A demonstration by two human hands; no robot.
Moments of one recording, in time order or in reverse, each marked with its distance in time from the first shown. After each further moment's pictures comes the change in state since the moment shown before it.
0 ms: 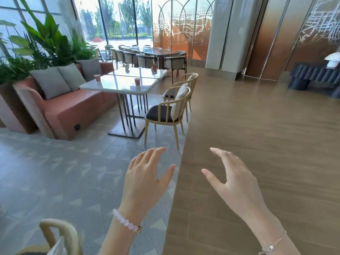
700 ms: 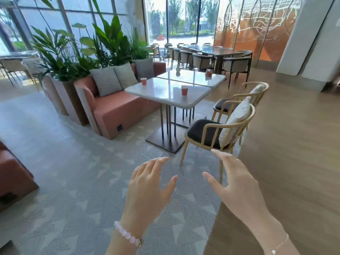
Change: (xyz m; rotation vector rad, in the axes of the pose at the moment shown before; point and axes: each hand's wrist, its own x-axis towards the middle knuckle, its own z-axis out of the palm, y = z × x) left_hand 0.302 -0.177 0.133 0.202 0.076 -0.284; right_hand 0.410 0.051 0.206 0.168 -0.164 -0.263
